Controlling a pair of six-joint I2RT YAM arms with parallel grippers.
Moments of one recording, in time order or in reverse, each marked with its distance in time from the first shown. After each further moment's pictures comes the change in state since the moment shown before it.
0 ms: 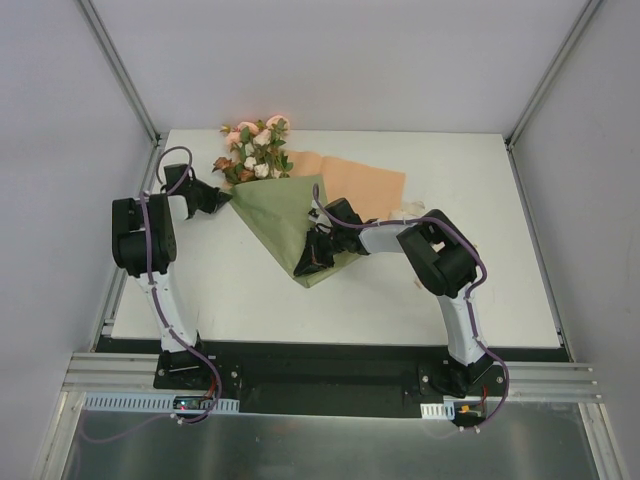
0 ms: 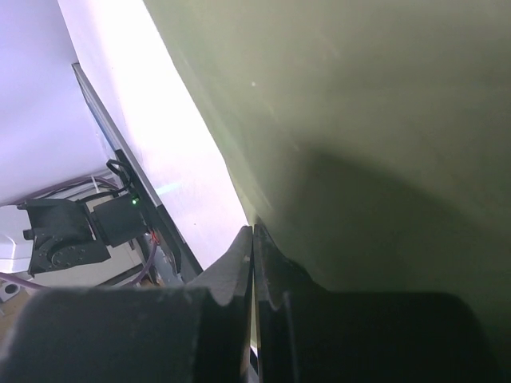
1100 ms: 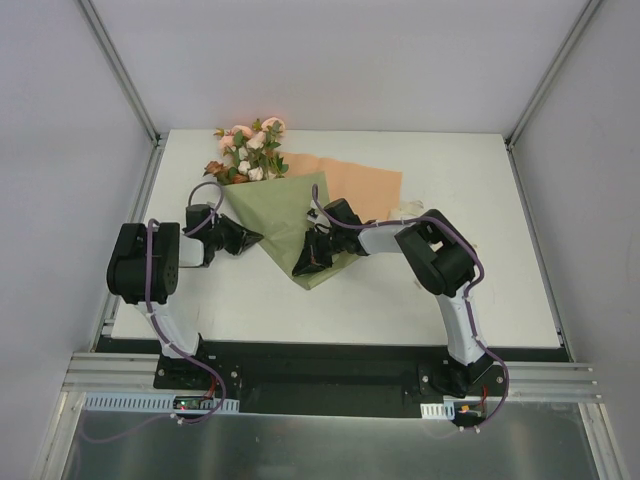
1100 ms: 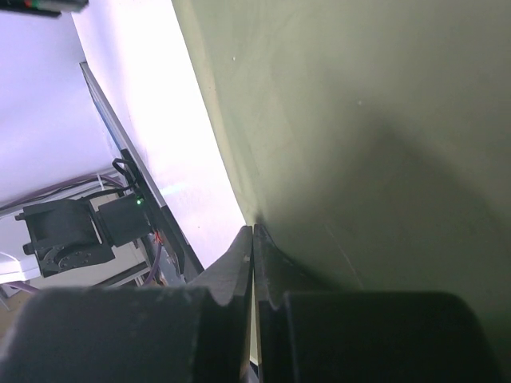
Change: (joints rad) left arm -0.155 -0.254 -0.529 0.314 0.173 0.000; right arm 0.000 0.015 0.000 0.040 -0.017 0.015
